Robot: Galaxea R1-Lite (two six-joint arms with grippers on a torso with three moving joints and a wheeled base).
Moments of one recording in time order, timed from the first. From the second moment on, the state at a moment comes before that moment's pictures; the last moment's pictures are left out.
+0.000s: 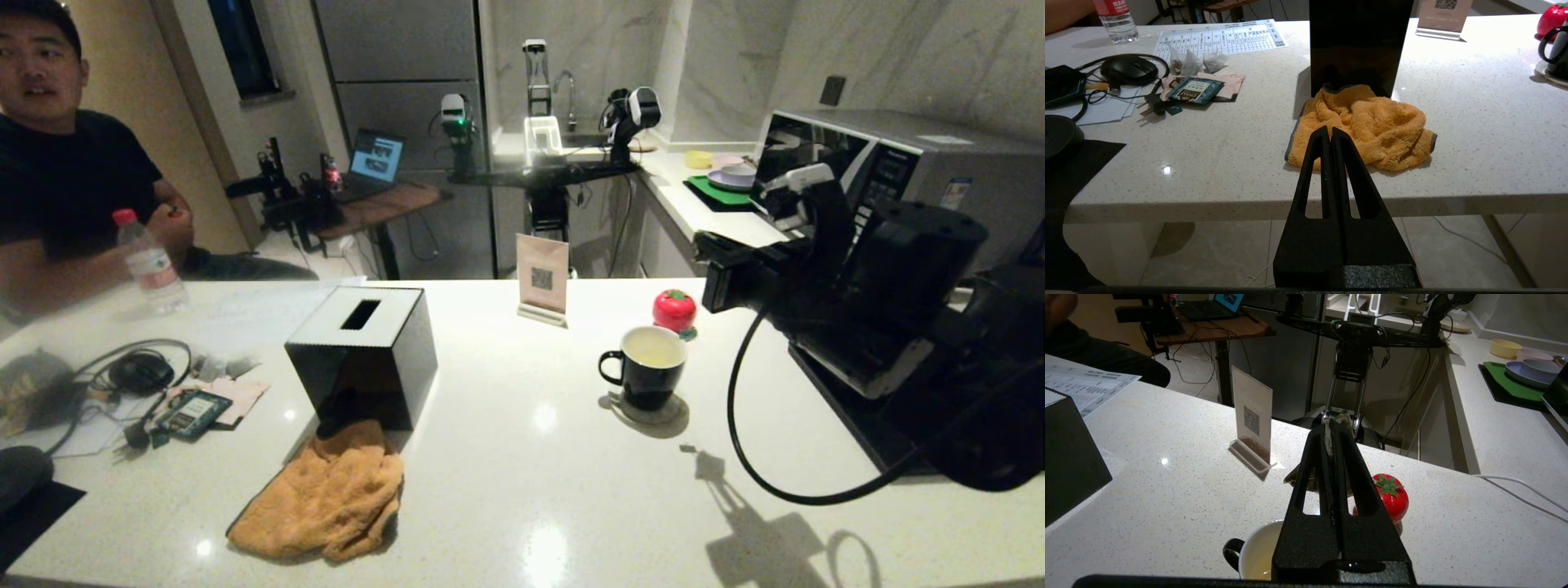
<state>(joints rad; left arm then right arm) 0.00 0.00 0.00 0.00 -0.01 0.01 0.44 1.77 -0.83 -1.07 -0.13 -0.11</state>
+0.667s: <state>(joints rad) 0.00 0.00 0.00 0.00 -0.01 0.01 0.44 1.77 -0.88 -1.06 -0.13 -0.11</state>
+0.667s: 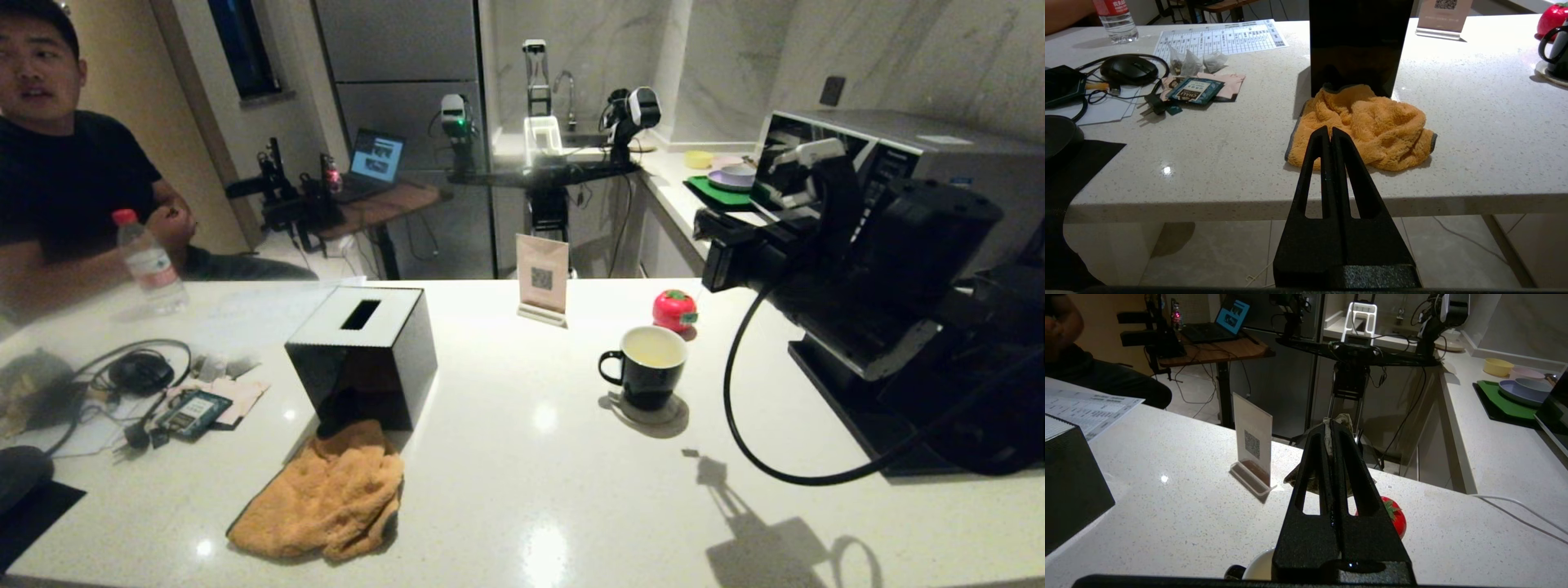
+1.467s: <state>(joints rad) 0.00 0.00 -0.03 0.01 -0.06 0.03 0.51 1.75 -0.87 -1.06 -0.13 -0.14</state>
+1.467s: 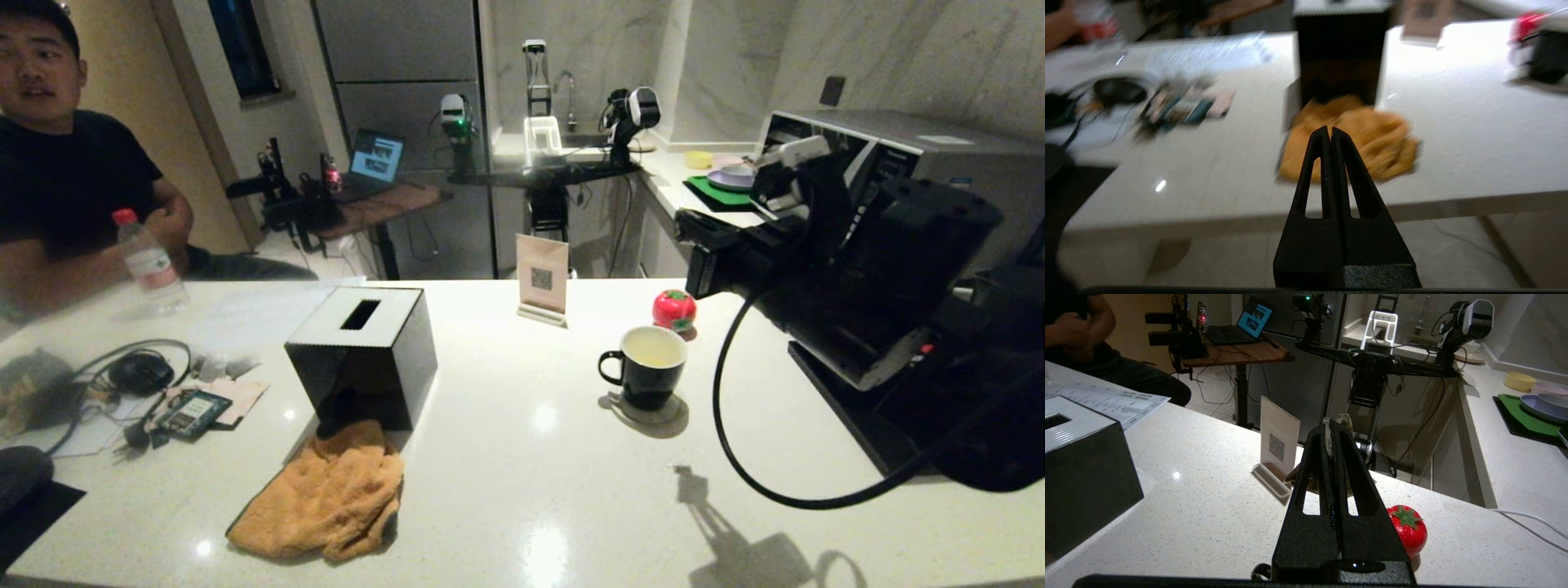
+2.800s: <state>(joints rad) -0.25 0.83 -0.49 -0.11 -0.37 0.03 0.56 1.68 -0.94 -0.96 -0.13 -0.17</state>
